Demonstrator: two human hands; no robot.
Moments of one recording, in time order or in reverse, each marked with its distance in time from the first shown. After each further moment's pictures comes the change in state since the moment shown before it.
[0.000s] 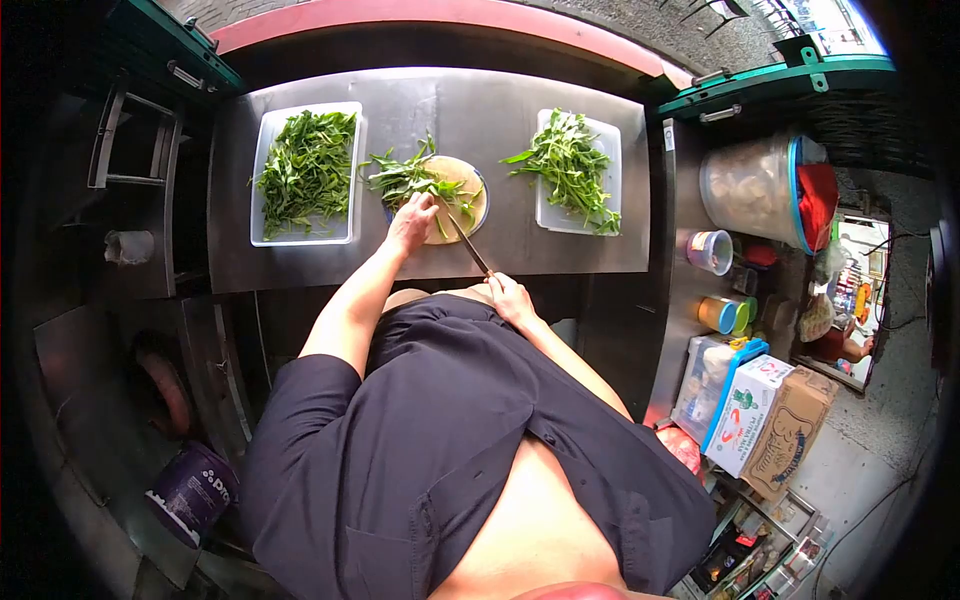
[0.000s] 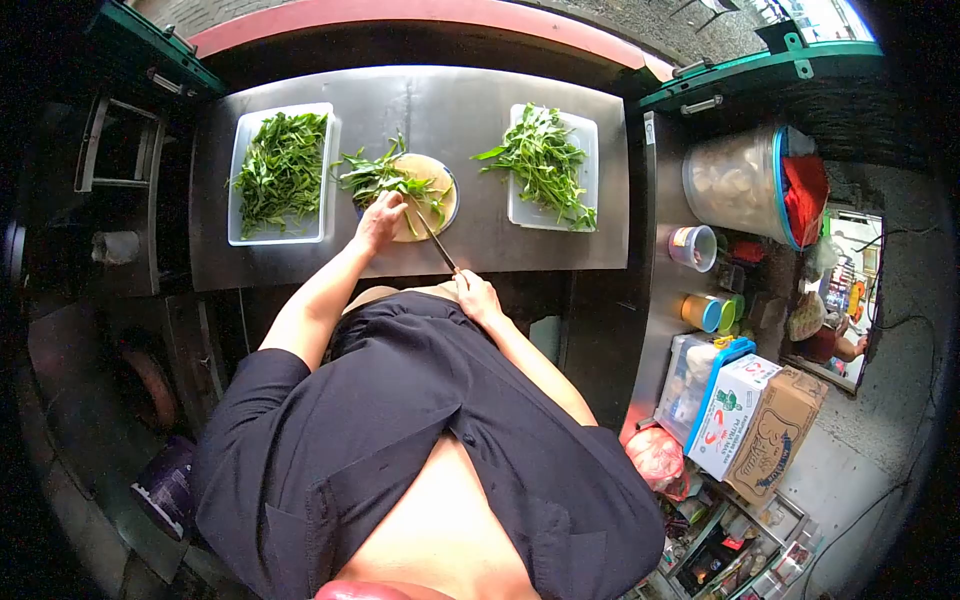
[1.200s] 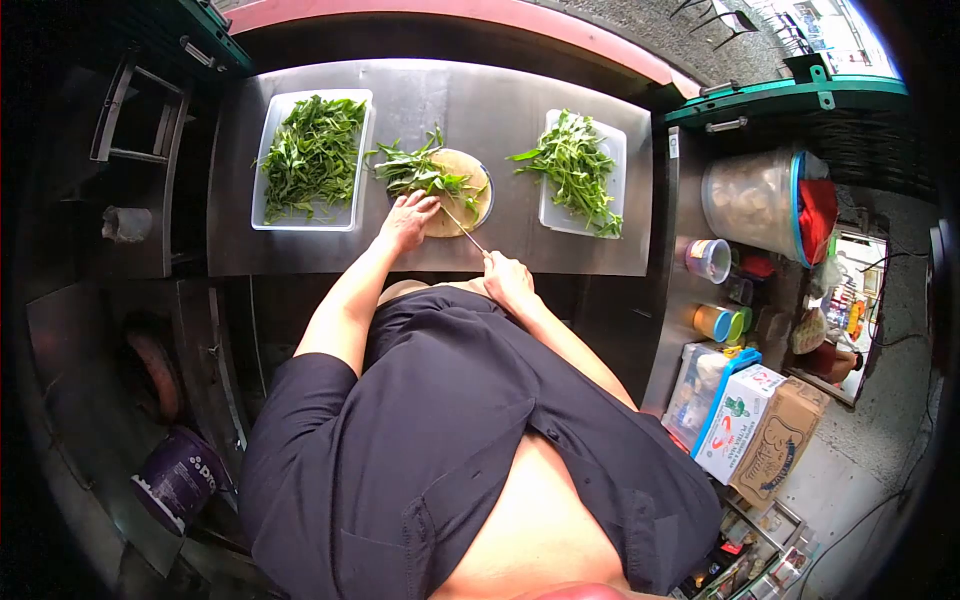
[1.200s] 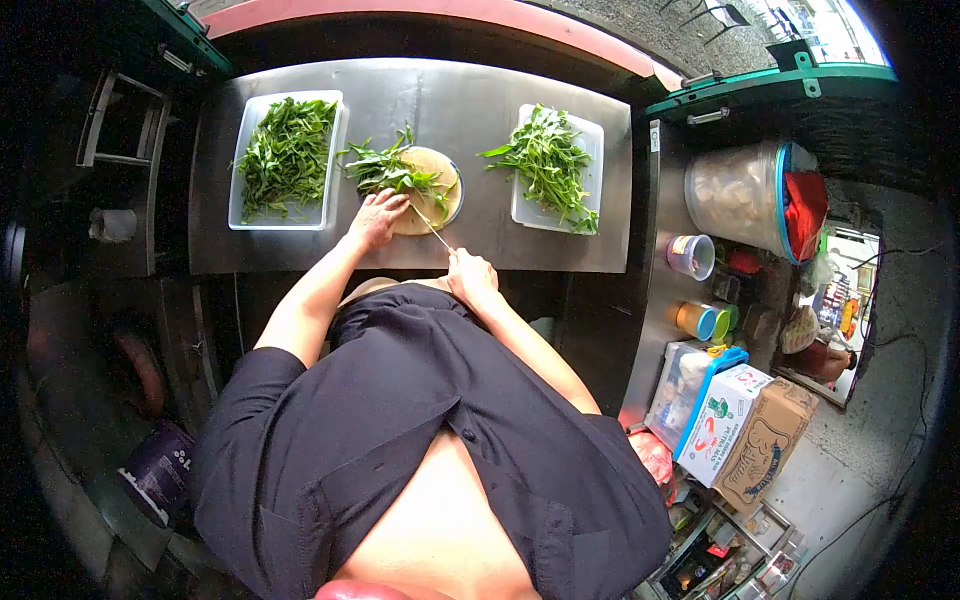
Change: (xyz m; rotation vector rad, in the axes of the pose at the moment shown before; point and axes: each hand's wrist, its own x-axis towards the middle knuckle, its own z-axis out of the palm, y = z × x) left_hand -0.026 -0.004 -0.005 0.167 -0.228 -0.034; right_hand 0.010 -0.073 -0.023 -0.434 -0.007 0.017
